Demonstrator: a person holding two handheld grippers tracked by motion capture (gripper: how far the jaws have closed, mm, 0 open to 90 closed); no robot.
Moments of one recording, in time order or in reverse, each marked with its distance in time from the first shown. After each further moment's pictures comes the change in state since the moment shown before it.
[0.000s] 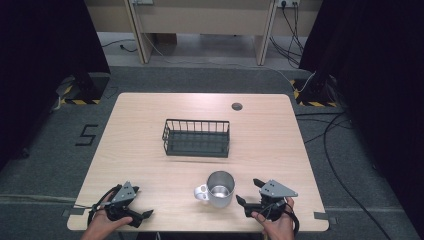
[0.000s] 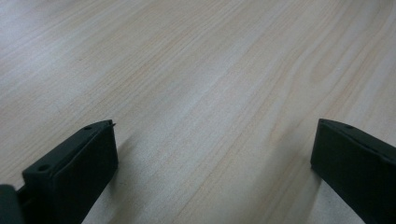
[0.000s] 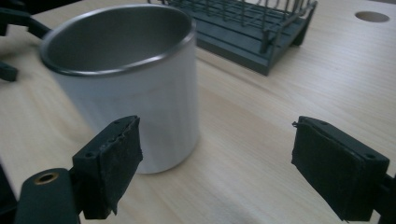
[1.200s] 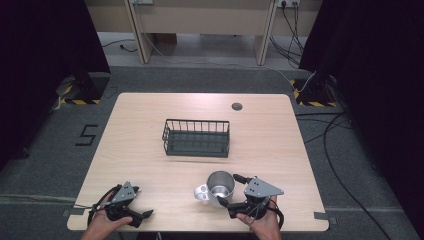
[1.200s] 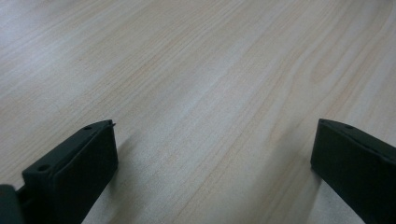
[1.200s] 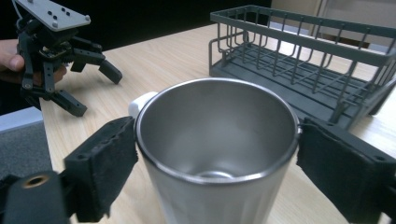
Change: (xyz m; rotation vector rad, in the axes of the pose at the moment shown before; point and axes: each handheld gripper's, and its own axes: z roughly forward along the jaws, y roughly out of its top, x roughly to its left) left arm 0.000 0.000 0.000 0.000 0.000 0.000; right arm 0.026 0.024 0.026 -0.142 0.172 -0.082
